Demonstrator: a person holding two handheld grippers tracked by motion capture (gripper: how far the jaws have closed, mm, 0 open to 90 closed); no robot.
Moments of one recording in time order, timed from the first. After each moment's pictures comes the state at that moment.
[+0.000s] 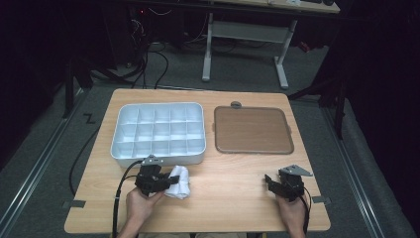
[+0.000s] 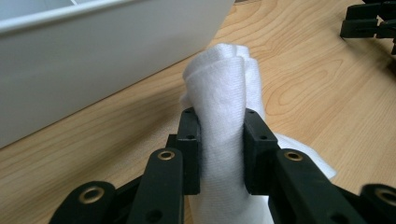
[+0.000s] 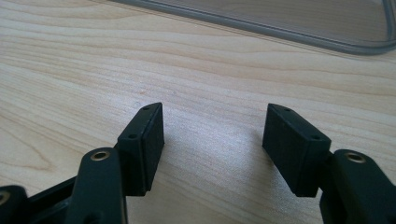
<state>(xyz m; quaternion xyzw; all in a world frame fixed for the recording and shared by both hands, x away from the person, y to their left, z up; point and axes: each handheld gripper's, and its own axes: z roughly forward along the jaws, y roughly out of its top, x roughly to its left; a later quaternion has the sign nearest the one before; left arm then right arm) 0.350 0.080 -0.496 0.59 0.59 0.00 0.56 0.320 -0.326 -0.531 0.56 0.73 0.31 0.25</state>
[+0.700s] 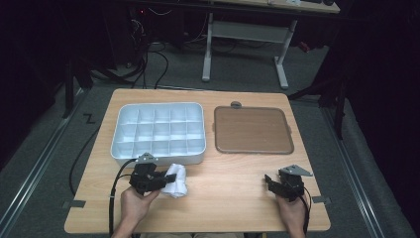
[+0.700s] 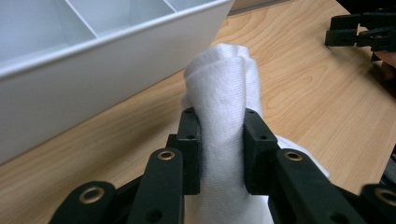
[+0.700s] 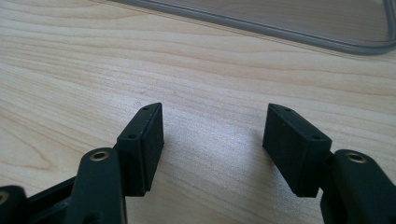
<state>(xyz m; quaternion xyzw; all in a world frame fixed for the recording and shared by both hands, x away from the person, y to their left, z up) 0.345 0.090 -0.476 0.59 0.58 0.00 0.57 0.320 -0.326 -0.531 0.56 0.73 0.31 0.25</state>
